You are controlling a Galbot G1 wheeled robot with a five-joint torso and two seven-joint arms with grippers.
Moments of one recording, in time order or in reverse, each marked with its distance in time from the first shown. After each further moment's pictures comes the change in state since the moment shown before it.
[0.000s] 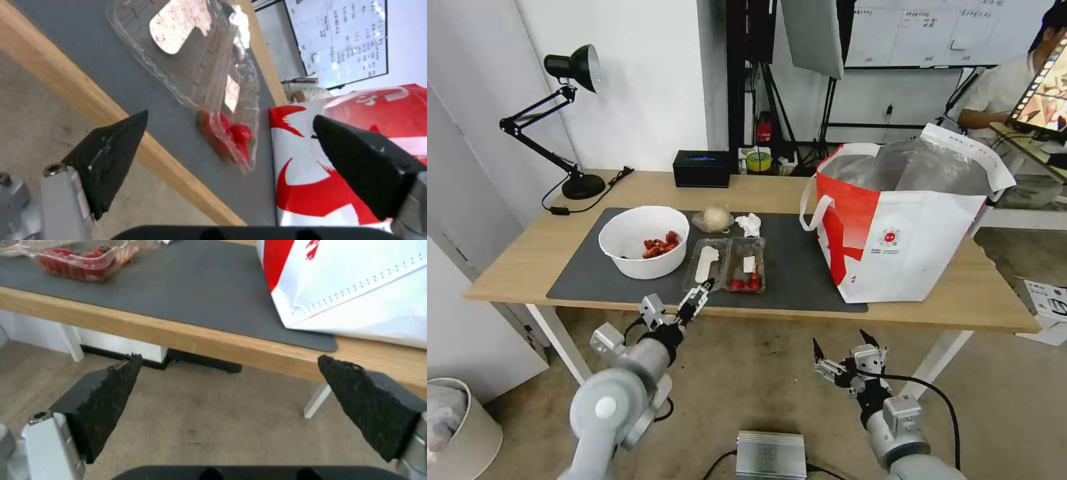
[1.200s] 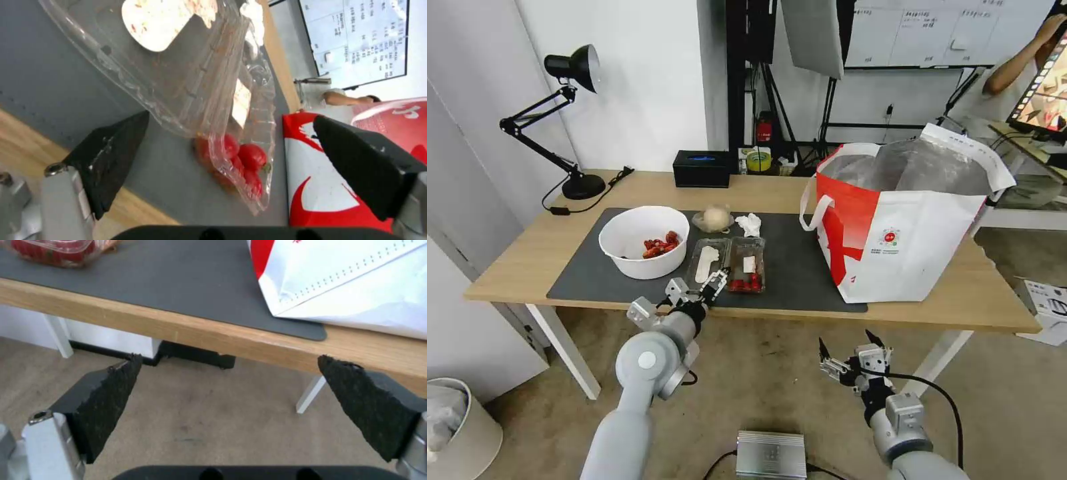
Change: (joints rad) left arm -0.163 -0.037 0.079 0.169 0.027 -0.050 -0.058; right arm 0.014 0.004 0.018 -0.032 -0.004 0.004 0.004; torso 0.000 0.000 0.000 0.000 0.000
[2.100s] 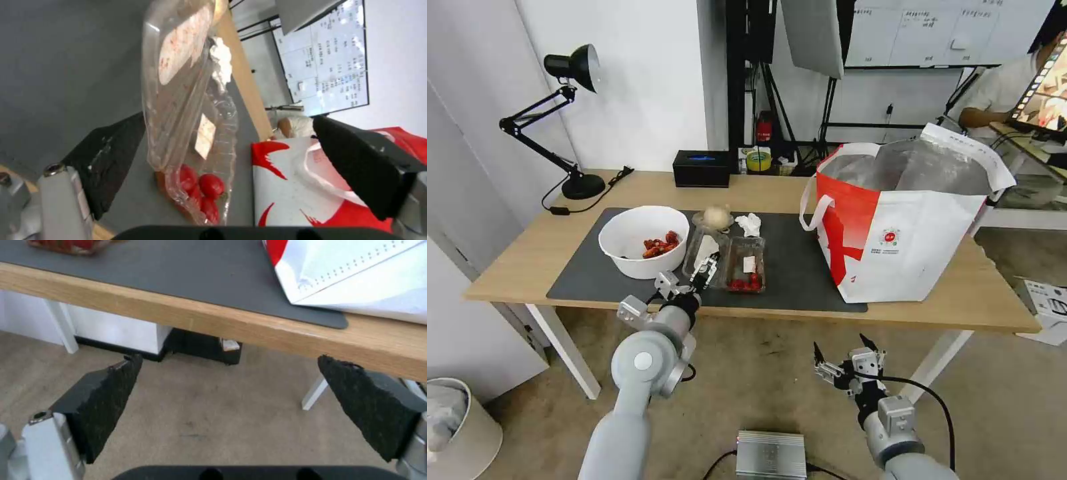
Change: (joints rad) left arm 0.026 -0.005 -0.014 -0.060 0.009 -0.090 0.053; right arm 0.000 0.013 -0.022 -0.023 -0.018 0.010 0.000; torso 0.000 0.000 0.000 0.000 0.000
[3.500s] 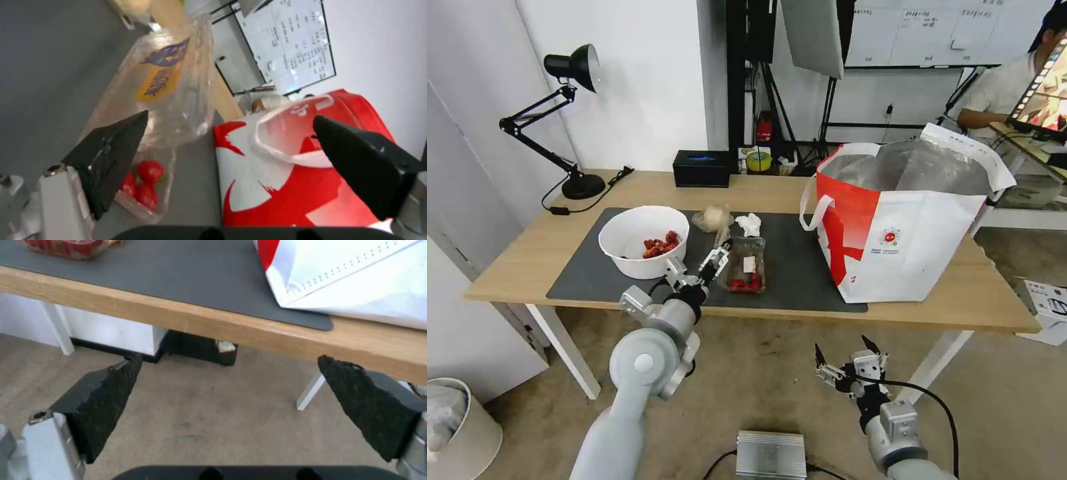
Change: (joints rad) left arm -0.029 0.067 0.088 -0.049 0.020 -0.002 0.068; right arm -0.038 0.017 0.014 0.030 -0.020 0.015 -0.003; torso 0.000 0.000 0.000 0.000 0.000
